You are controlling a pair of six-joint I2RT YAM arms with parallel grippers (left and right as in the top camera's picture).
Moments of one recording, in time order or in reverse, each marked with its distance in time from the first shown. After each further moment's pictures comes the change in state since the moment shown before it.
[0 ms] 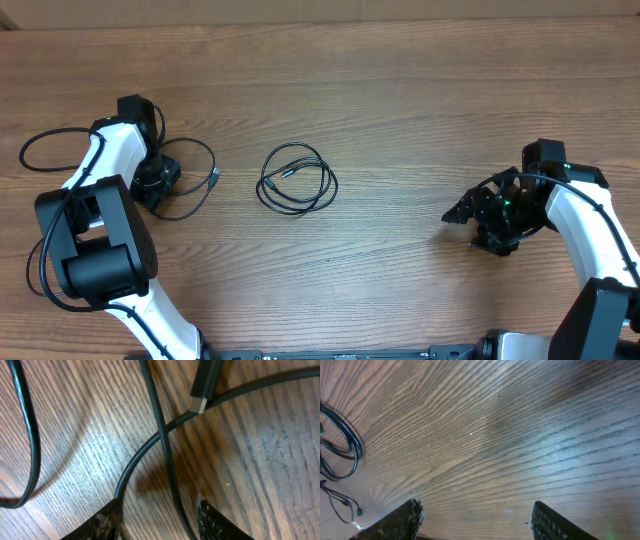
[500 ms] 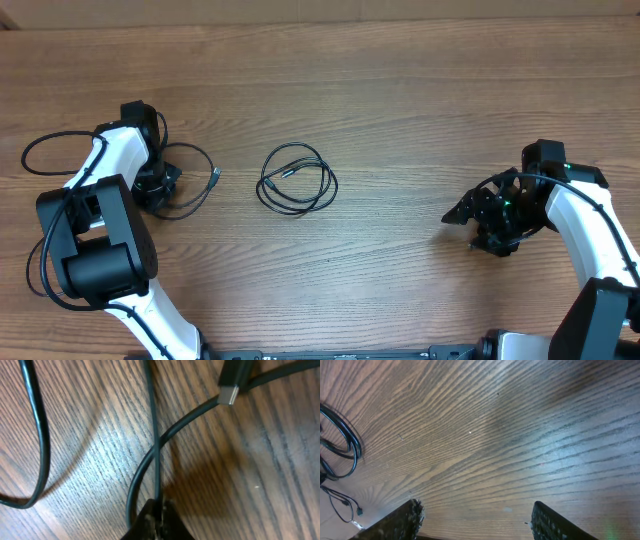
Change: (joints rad) left arm 0.002 0.001 -0.034 0.003 -0.026 0.009; right arm 0.000 0.000 0.000 -0.005 0.000 0.000
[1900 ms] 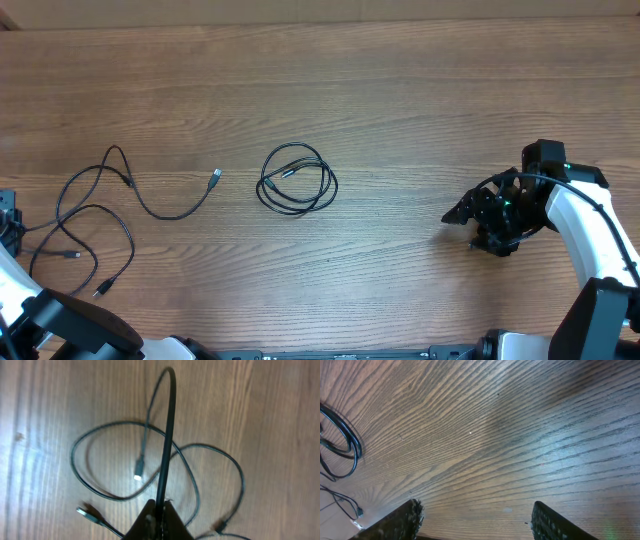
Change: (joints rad) left arm 0.636 -0.385 0.133 -0.093 0.135 0.058; right arm 0.000 0.000 0.000 0.003 0.000 0.000
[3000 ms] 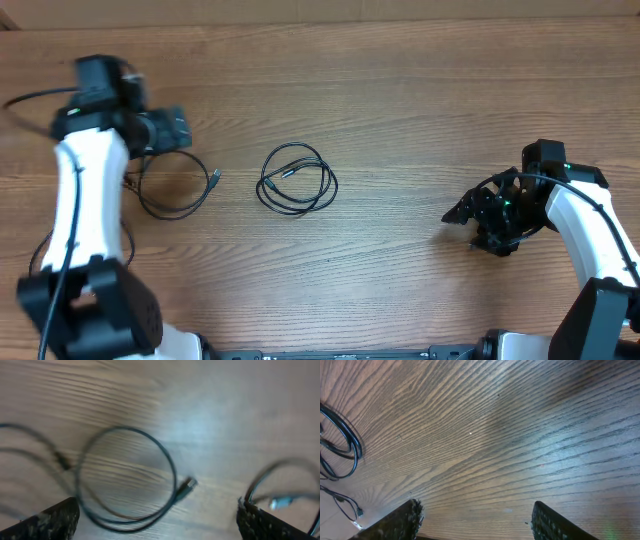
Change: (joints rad) left arm -0.676 0.080 0.000 0.106 0.170 0.758; right arm 0.000 0.000 0.000 0.002 -0.001 0.000
